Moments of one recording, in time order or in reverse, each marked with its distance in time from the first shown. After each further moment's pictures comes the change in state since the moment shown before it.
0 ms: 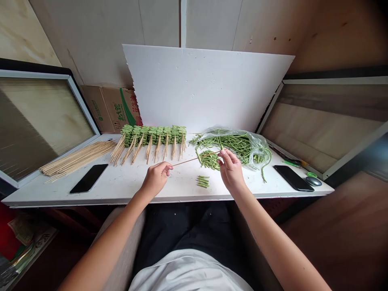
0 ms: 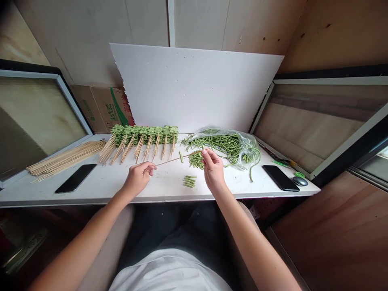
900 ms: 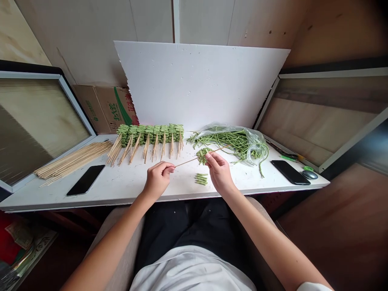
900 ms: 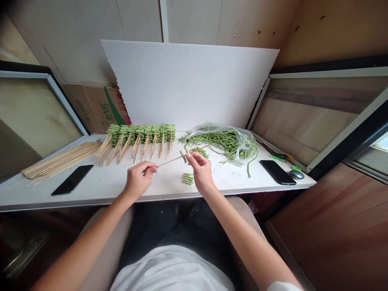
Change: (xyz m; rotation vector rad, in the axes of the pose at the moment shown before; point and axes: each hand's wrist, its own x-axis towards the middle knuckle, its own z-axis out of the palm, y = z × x) left_hand 0.000 0.028 0.008 -0.028 0.119 -0.009; right_hand -0.021 0.018 0.016 -0.052 -0.064 0.043
